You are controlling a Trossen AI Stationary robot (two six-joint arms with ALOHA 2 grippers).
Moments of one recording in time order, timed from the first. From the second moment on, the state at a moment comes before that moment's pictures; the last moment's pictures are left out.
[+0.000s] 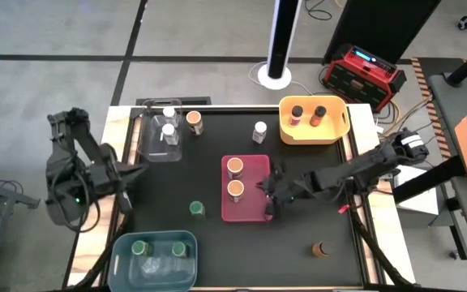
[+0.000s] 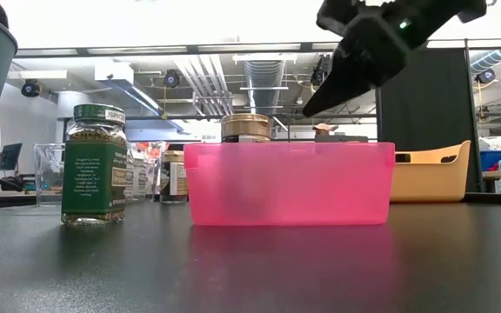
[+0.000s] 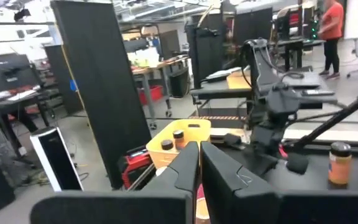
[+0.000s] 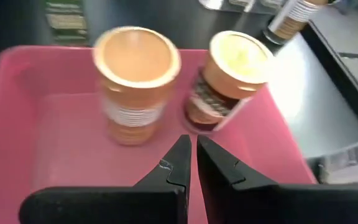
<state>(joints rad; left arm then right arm) -1.13 0.87 1.08 -0.72 -1.57 -0.40 0.25 1.49 0.85 -0.08 0.44 0.12</state>
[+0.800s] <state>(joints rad) -1.02 0.80 1.11 -1.09 -1.57 -0.70 0.07 1.39 0.79 0.03 0.33 -0.20</state>
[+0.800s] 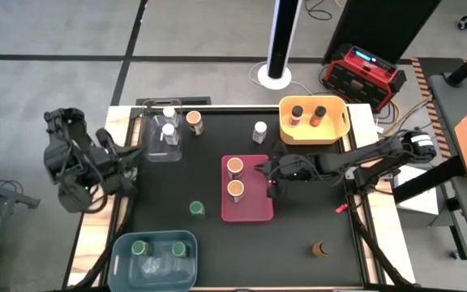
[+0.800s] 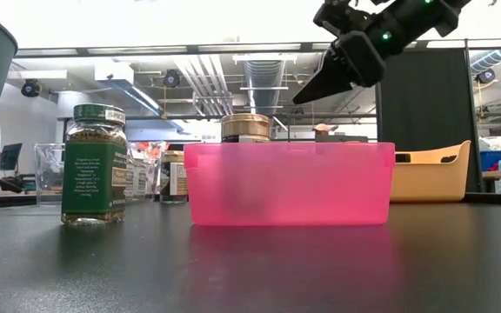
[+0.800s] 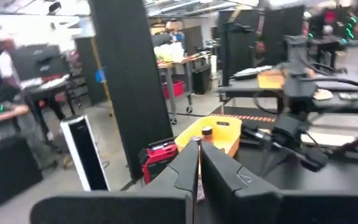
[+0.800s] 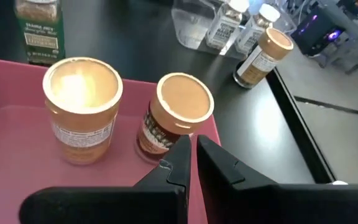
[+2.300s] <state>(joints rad) -1.01 0.86 1.08 -1.10 -1.57 -0.82 0.06 1.36 0.71 0.26 0.12 -0.42</state>
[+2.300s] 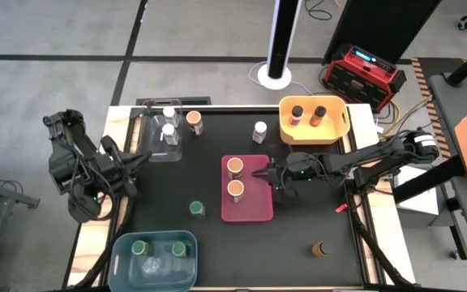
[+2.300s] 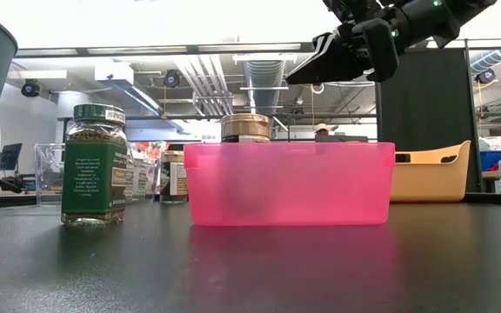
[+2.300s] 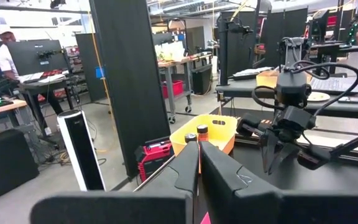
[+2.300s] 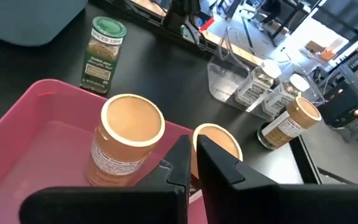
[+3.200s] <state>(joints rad) -1.01 0.93 1.08 -1.03 -1.53 -0.86 0.08 1.34 0.71 0.27 0.14 -0.33</state>
